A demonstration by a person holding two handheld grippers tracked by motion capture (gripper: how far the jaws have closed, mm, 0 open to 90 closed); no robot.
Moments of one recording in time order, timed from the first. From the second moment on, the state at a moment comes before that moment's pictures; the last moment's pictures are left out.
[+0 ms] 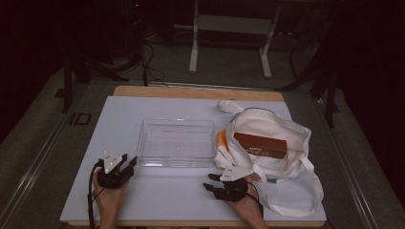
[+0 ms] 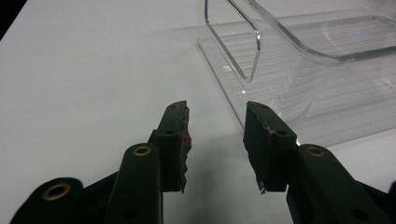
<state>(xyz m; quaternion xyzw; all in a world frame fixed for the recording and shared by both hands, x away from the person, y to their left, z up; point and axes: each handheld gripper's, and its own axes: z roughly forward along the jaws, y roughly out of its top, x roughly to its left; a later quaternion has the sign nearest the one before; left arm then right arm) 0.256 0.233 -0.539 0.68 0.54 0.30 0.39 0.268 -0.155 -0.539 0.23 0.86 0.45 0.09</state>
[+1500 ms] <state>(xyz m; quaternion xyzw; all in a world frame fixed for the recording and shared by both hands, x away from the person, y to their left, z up) 0.256 0.234 -0.539 0.67 0.55 0.30 0.39 0.258 -0.145 -0.523 0.19 0.88 0.43 0.11</state>
